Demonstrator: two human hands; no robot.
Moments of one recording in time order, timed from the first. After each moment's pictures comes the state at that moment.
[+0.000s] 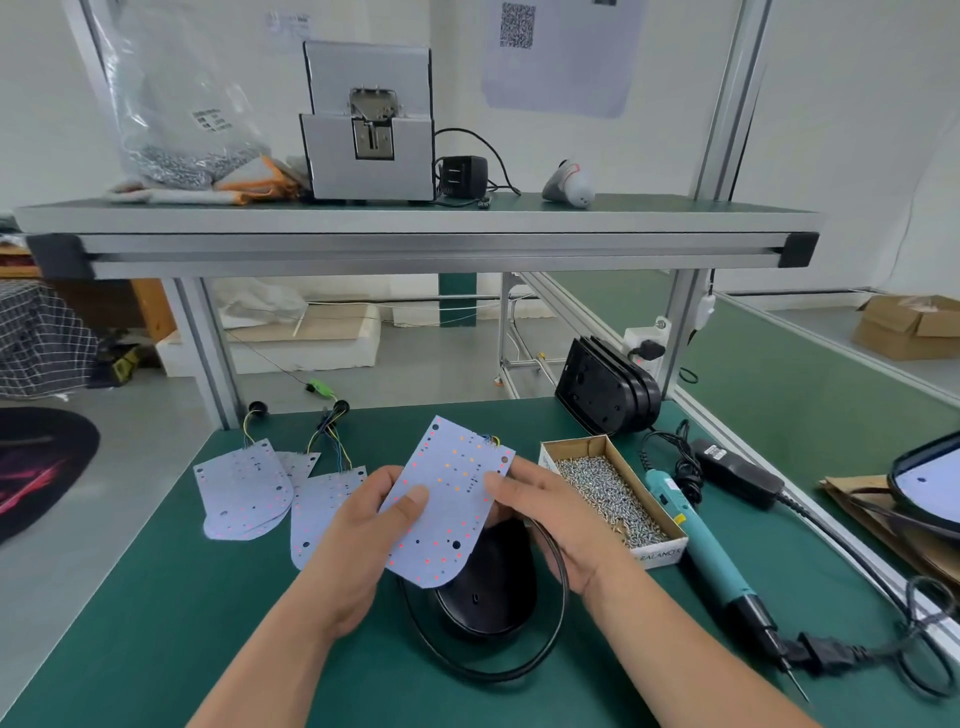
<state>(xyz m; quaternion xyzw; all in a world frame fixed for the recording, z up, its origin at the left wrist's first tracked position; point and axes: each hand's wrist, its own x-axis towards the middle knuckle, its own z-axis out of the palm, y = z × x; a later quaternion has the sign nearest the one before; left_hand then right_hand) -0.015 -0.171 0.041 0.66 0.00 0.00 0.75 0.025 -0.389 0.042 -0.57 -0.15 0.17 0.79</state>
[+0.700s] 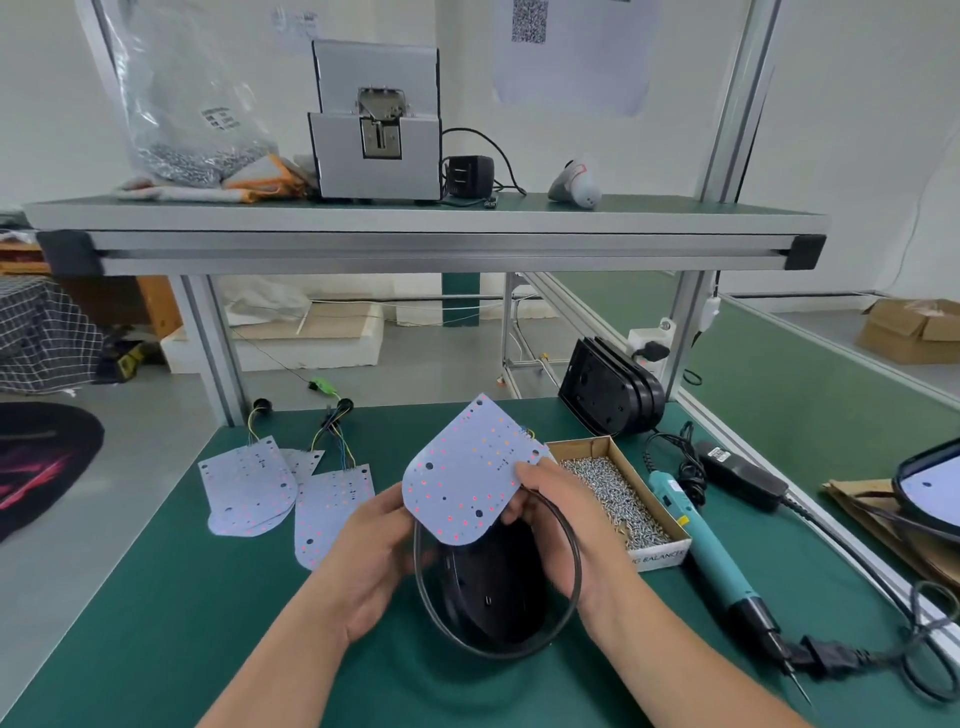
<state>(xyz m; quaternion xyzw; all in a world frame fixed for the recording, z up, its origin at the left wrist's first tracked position) -0.007 -0.174 0.026 0.61 -0.01 -0.08 0.79 0.026 -0.384 0.036 -0.52 -0.09 0.06 0.85</state>
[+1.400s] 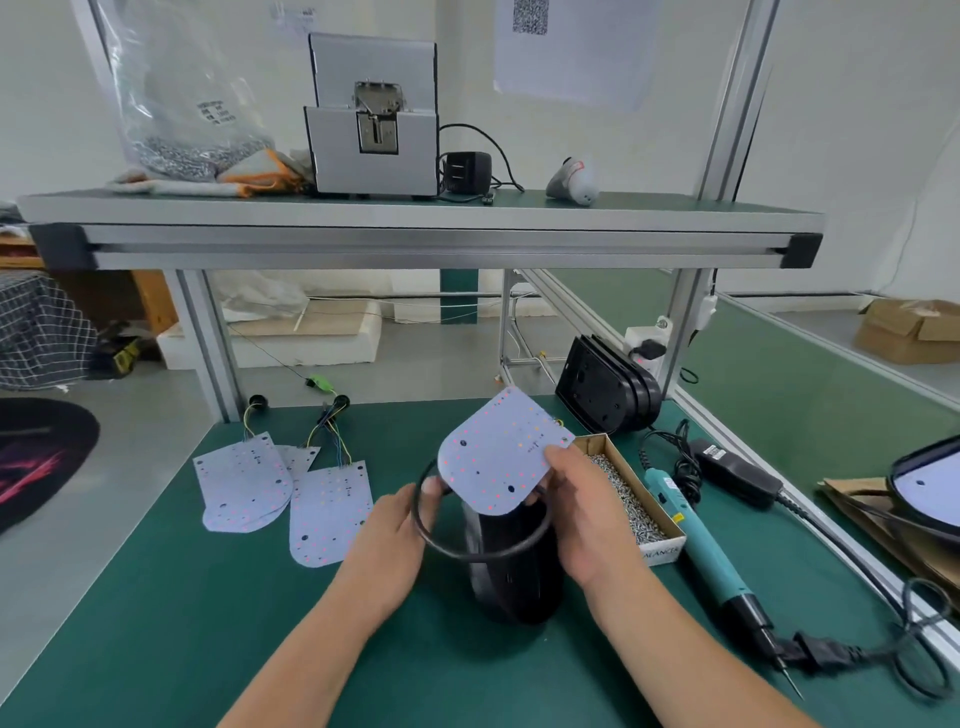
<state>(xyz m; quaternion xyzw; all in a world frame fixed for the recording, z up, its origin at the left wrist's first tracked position) -0.007 -0.188 0.022 0.84 0.00 0.05 0.55 0.031 -0.398 0.040 -0.48 -0.04 0.01 0.88</state>
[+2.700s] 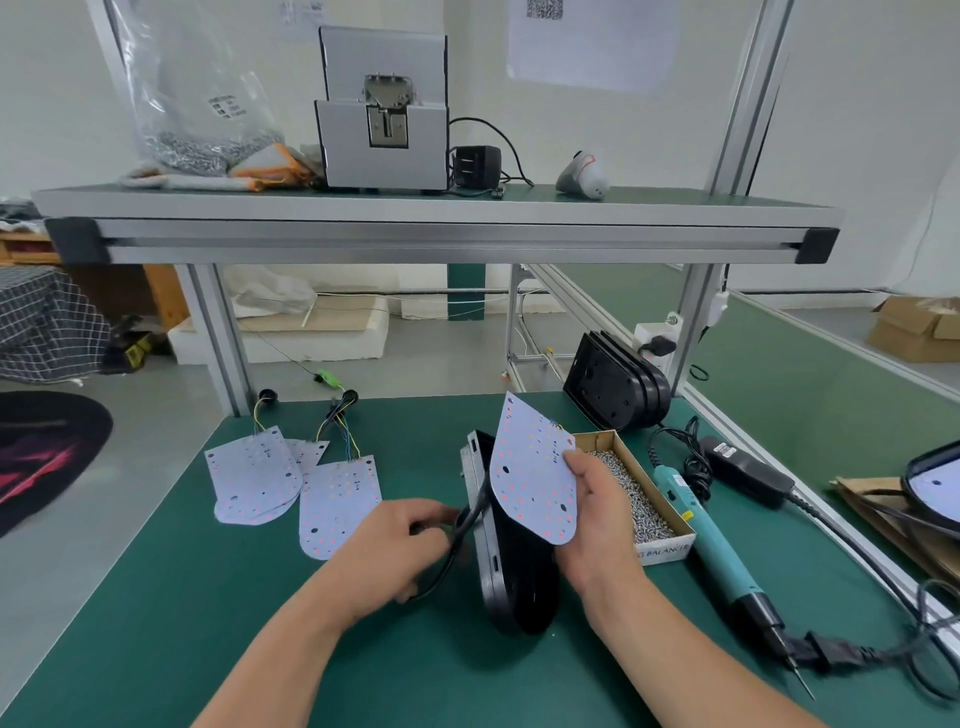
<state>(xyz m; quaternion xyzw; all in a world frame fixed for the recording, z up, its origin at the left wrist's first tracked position) -0.015 -0.170 0.029 0.82 -0.06 -0.09 0.56 0.020 -0.391 0.040 -0.36 0.05 0.06 0.93</state>
